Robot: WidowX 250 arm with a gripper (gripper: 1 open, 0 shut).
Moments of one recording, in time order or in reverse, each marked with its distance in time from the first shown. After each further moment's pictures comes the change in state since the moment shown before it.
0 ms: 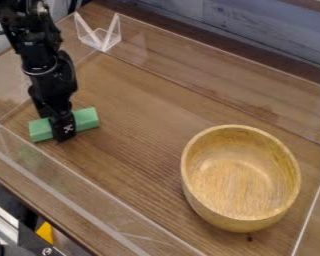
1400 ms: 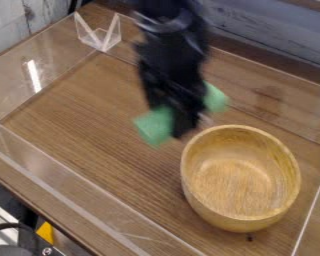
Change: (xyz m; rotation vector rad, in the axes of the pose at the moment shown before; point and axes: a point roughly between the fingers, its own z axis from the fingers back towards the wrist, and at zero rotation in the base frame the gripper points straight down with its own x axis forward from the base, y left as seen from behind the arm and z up) arm 0.075 -0.197 0.110 -0.156 -0.058 -0.115
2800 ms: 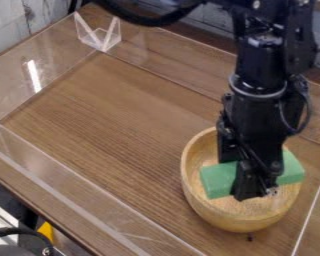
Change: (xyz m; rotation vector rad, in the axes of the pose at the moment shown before) arm 0.019 -0.044 -0.029 -0.043 0.070 -0.300
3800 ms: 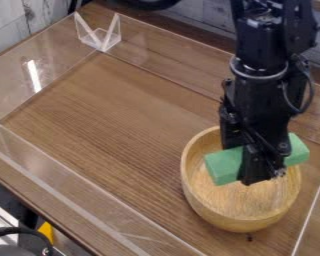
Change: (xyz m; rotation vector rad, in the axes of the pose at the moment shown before) arm 0.008 0.006 0.010 0.010 -0.047 0.060
